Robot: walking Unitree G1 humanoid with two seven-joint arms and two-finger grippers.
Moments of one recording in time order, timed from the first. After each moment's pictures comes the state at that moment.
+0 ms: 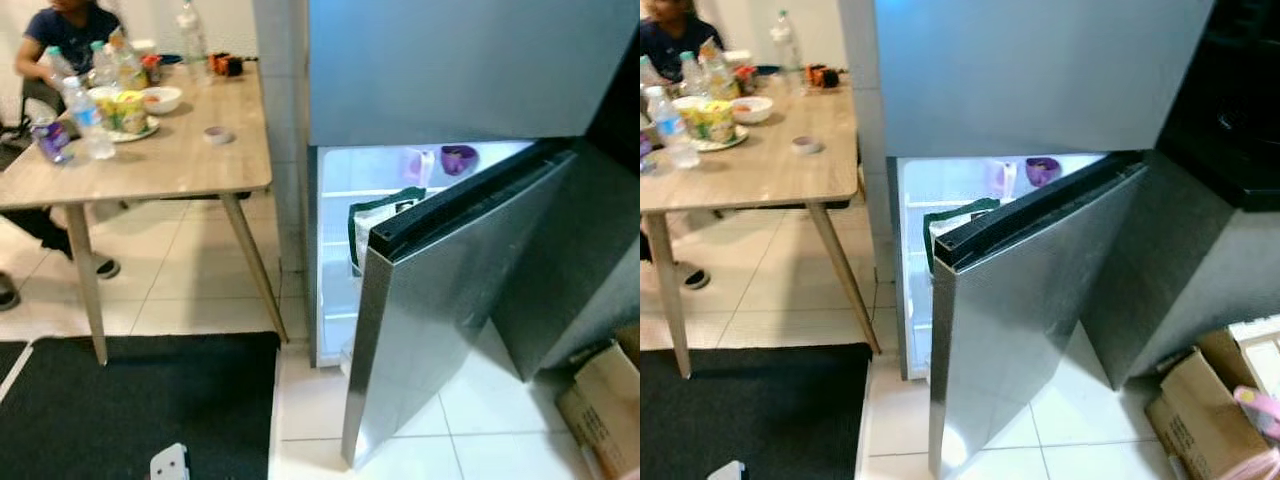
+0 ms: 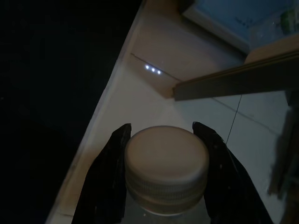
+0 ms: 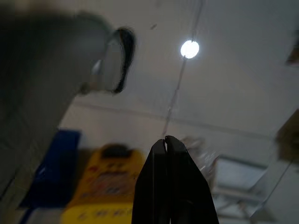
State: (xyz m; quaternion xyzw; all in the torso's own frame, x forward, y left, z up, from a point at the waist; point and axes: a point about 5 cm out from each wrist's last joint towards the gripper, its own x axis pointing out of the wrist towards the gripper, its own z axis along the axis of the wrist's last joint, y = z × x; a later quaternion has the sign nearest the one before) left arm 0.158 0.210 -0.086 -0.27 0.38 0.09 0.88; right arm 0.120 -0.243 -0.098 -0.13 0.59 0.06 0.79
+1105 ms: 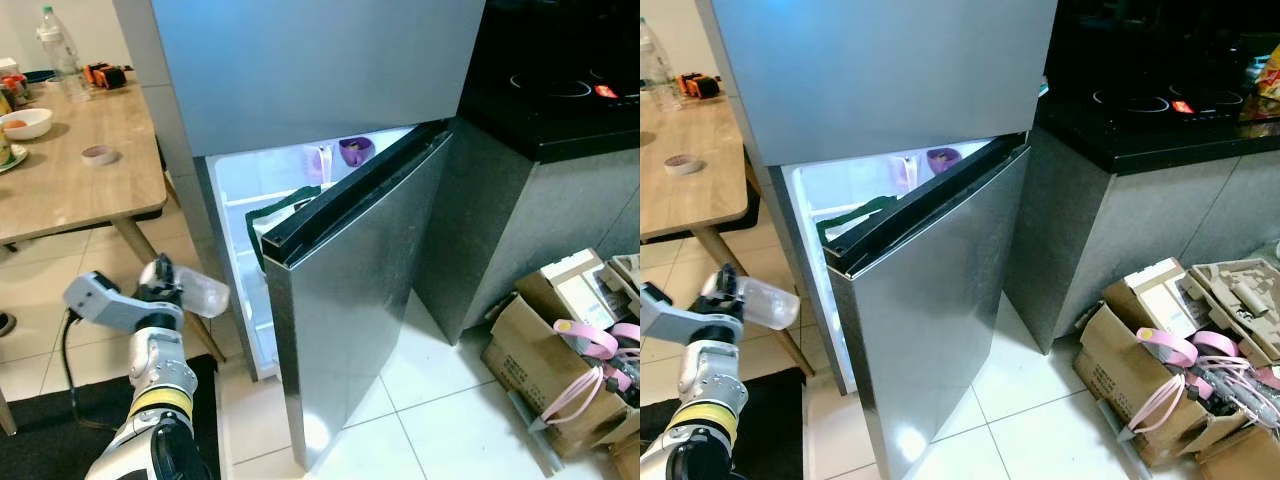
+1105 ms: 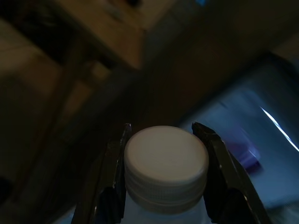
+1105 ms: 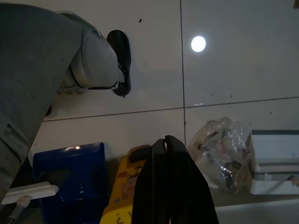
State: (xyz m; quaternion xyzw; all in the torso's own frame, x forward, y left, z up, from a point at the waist) left arm 0.333 0.283 0.109 -0.36 -0.16 0.18 0.90; right arm 0.122 -0.234 -0.099 -0.09 0.57 0.06 0.82
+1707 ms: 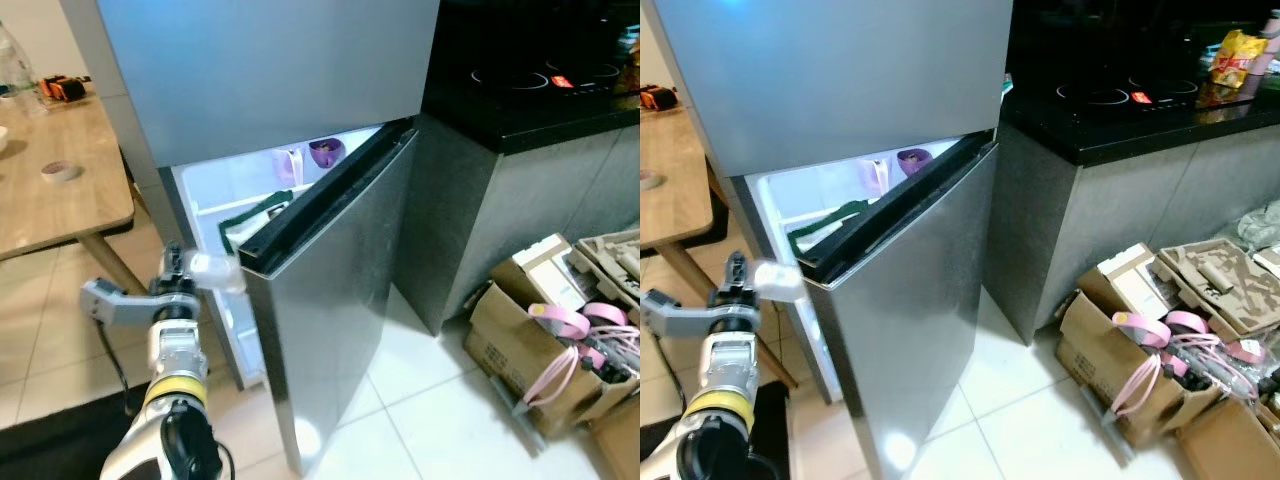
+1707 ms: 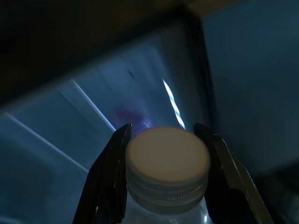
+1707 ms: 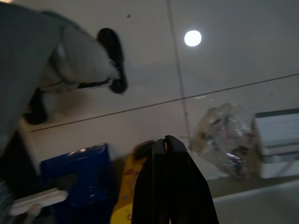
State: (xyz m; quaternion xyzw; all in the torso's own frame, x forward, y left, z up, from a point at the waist) left arm 0.356 0.226 0.118 -0.54 -0.17 -0.02 0.82; right arm 0.121 -0.240 -0.098 -0.08 0.57 0.05 0.82
